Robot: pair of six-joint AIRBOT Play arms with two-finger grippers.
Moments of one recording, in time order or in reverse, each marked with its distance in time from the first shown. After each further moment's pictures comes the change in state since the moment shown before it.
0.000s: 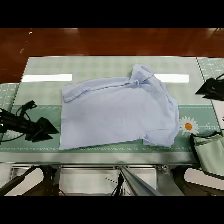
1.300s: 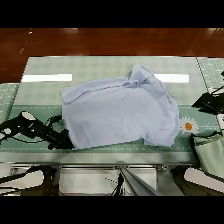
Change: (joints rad) left arm -0.248 -0.272 -0.143 -0.081 0.187 0.024; right arm -0.057 0.047 -0.201 0.014 -0.044 -0.048
